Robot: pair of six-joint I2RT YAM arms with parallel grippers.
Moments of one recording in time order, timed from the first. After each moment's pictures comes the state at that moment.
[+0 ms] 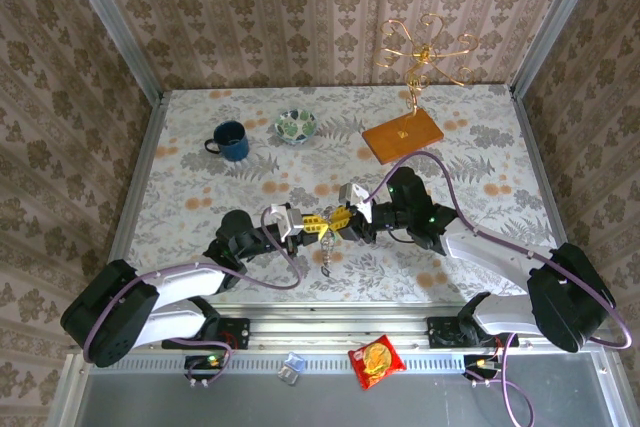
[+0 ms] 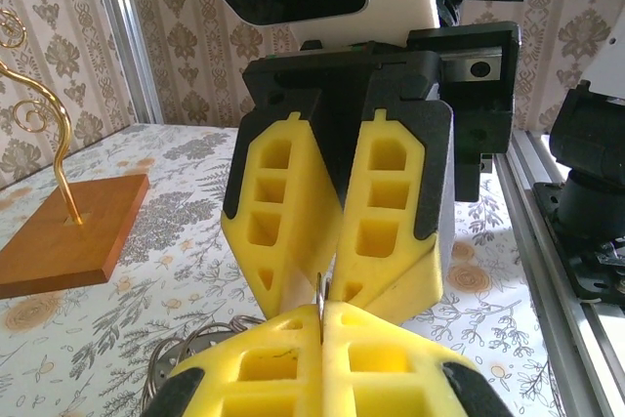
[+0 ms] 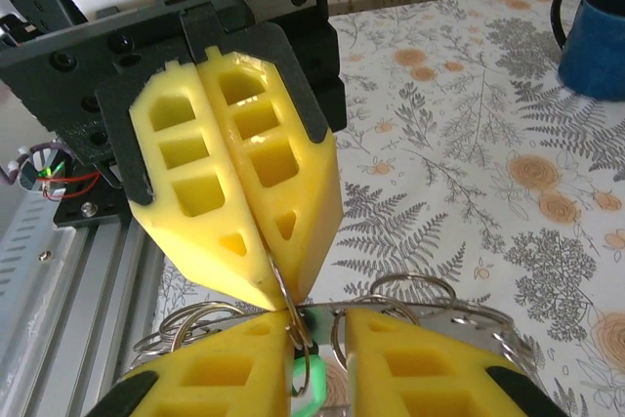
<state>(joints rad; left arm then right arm) -0.74 1.19 0.23 0.96 0.66 0.06 0.63 1.28 0.67 0.12 -0.72 -0.28</state>
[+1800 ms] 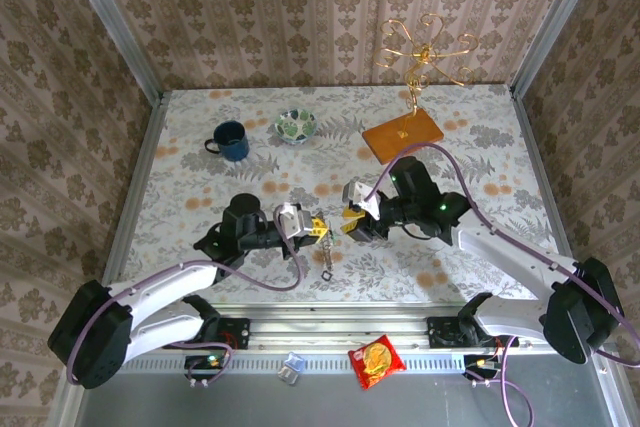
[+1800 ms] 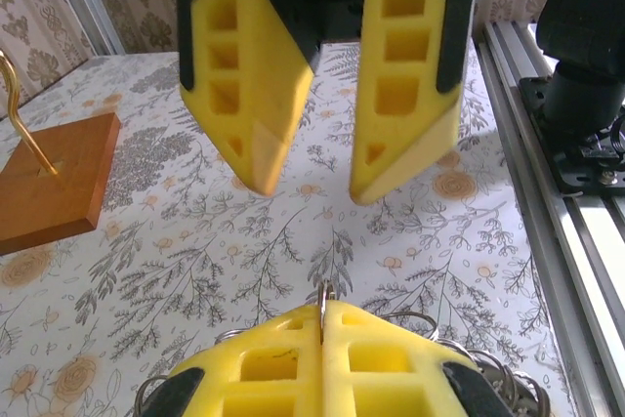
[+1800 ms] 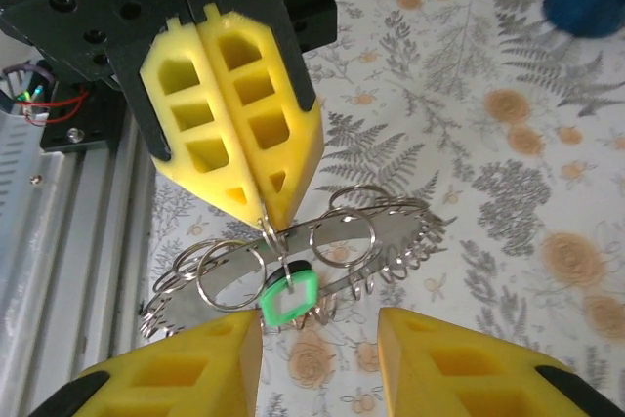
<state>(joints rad) -0.72 1.05 0.39 0.37 0.69 0.32 0.61 1.21 0.83 -0.33 -0.63 -0.46</state>
